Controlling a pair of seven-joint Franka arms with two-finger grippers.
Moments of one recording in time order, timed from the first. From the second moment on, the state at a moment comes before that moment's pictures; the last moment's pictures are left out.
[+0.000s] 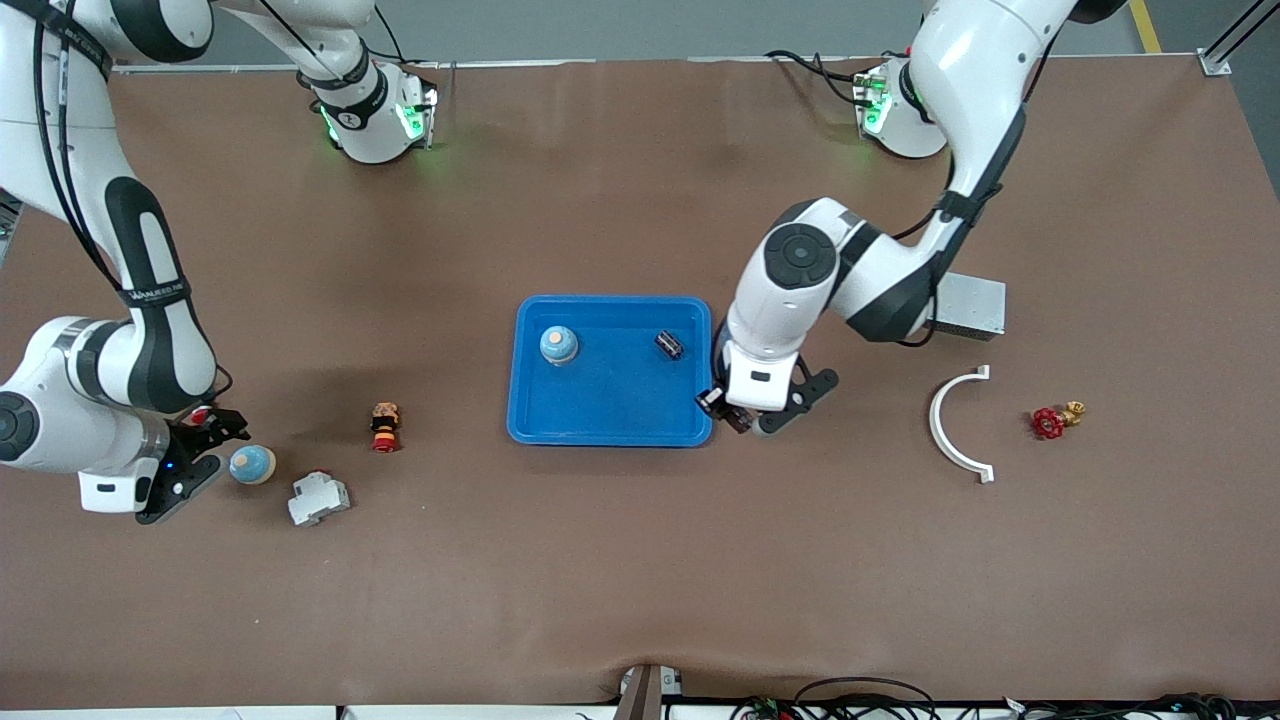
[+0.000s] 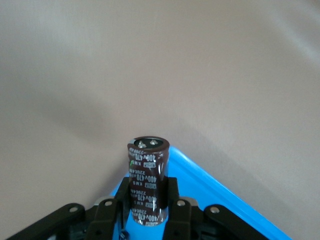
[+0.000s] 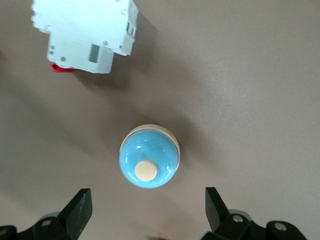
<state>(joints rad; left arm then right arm) -0.34 0.59 -0.34 -1.61 0.22 2.34 -1.47 -0.20 0.69 0.02 -1.56 -0.08 2.15 -0.88</state>
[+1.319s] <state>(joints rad) -0.49 0.82 -0.28 -1.43 0.24 2.36 -1.93 -0.19 0.77 0.03 -1.60 -0.08 2.24 -0.89</state>
